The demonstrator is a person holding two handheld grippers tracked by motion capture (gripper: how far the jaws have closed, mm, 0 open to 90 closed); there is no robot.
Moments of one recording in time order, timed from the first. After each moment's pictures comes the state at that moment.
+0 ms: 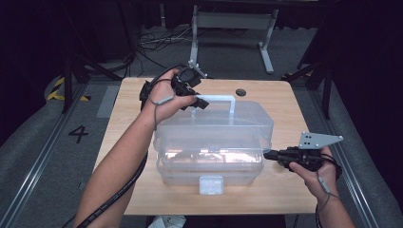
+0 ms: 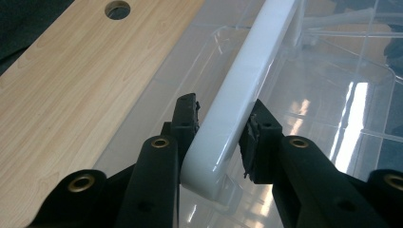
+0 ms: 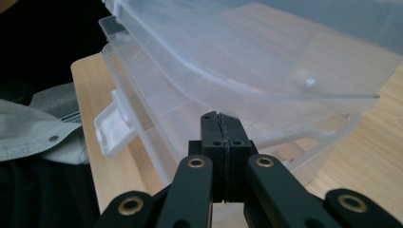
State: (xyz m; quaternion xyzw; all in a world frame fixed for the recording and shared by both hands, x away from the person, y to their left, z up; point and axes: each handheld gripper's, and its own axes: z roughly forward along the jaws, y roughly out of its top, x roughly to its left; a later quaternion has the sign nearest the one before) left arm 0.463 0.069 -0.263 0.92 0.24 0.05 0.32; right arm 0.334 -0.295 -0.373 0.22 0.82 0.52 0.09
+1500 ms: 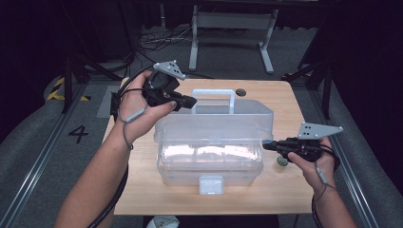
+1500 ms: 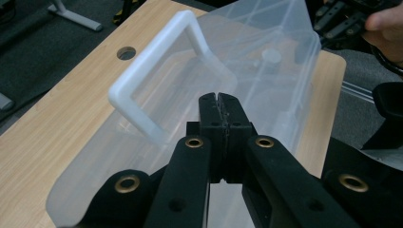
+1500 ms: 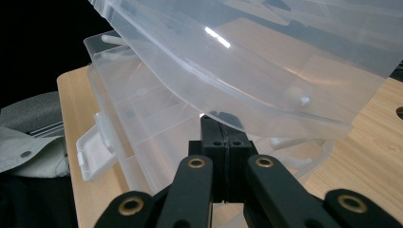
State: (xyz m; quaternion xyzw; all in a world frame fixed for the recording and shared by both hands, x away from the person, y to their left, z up) left arm 0.377 0.111 -0.213 0.88 0.23 0.10 0.40; right arm 0.350 -0.289 -0.358 0.23 0.81 0.52 0.11
